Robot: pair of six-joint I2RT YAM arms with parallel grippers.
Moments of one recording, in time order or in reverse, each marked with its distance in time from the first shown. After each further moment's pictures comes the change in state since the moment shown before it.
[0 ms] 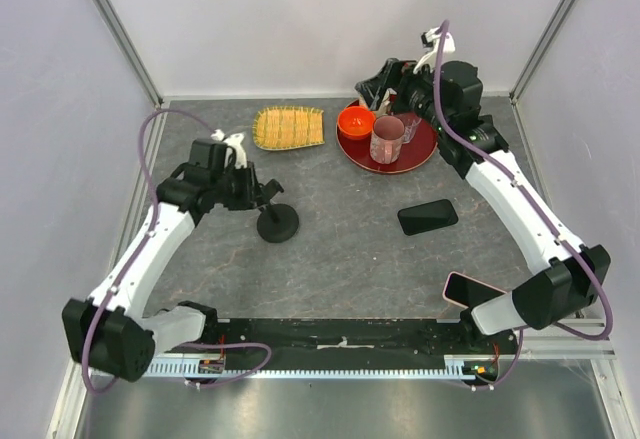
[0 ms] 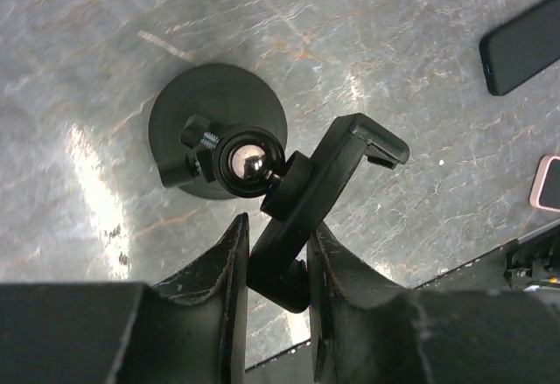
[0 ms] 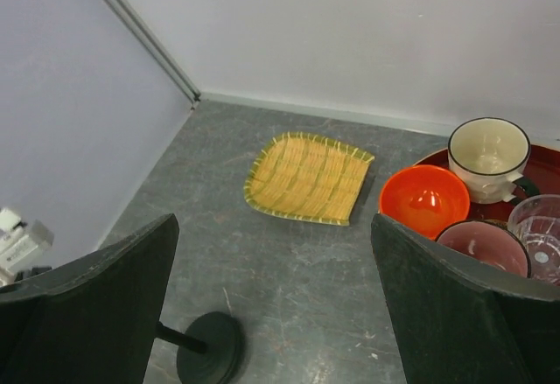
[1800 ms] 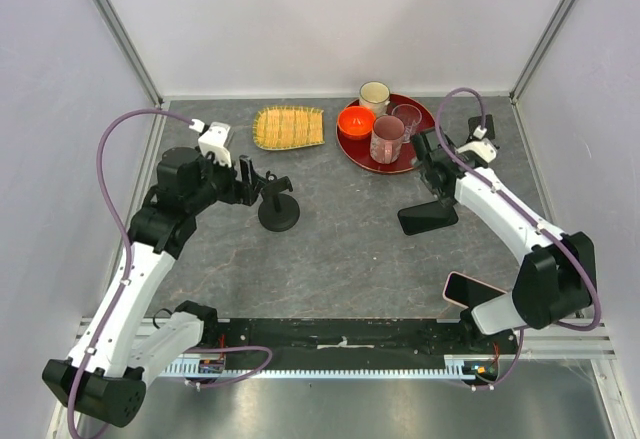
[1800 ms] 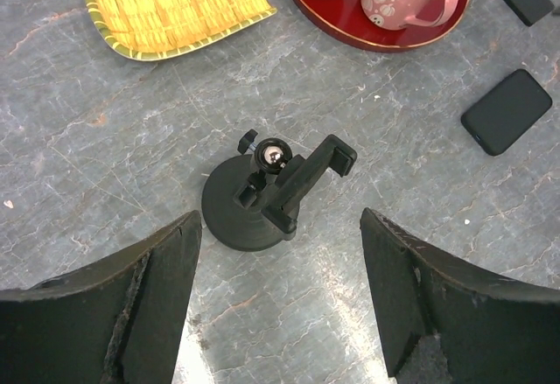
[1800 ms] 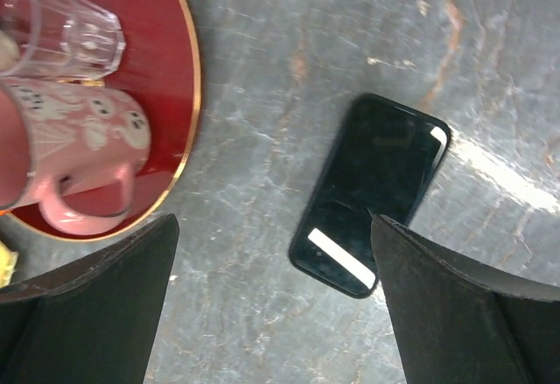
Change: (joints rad) left arm -0.042 -0.201 -0.011 0.203 -0.051 0.234; right arm -0.014 0.022 -0.298 -0.669 0.757 0.854
